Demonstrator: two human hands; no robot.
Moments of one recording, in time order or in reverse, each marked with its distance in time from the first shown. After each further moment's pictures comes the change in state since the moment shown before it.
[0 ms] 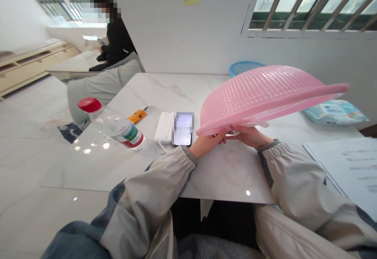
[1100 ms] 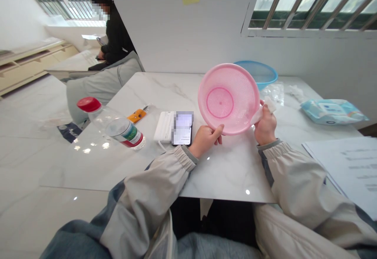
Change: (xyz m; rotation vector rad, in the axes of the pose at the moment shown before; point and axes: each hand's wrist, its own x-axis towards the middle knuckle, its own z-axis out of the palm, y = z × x) left_hand 0.001 0.004 -0.005 0.156 0.064 -0.116; right_hand 0.020 0.032 -0.066 0.079 1.224 -0.543
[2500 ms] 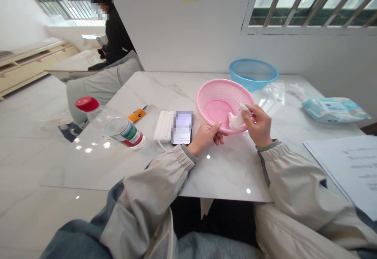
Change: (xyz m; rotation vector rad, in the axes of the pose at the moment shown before) left_hand 0.009 -0.005 0.002 -0.393 -0.100 -0.112; right_hand -0.047 -0.051 0.011 -0.537 -0.454 -0.569
